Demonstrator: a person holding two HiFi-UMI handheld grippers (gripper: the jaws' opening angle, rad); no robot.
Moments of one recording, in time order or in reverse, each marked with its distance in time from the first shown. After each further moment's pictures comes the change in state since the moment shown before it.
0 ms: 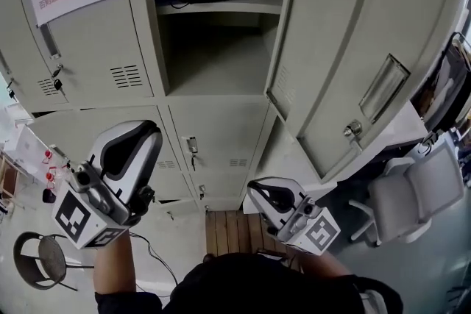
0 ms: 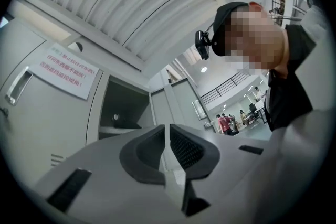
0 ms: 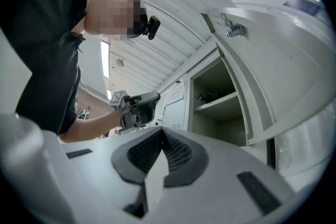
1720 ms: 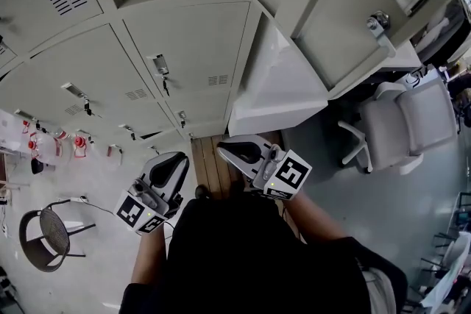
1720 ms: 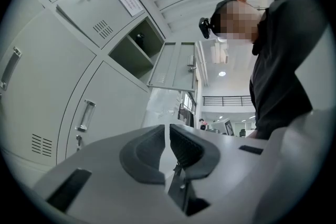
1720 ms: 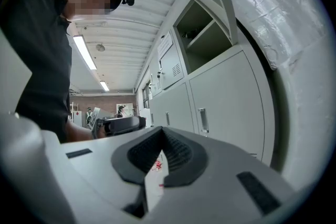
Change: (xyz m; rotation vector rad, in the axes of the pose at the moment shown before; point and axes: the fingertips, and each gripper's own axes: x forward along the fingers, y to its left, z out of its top) left arm -0.125 -0.142 -0.269 -0.512 0.229 0.006; right arm -0.060 0.066 -0.172 0.361 0.358 0.018
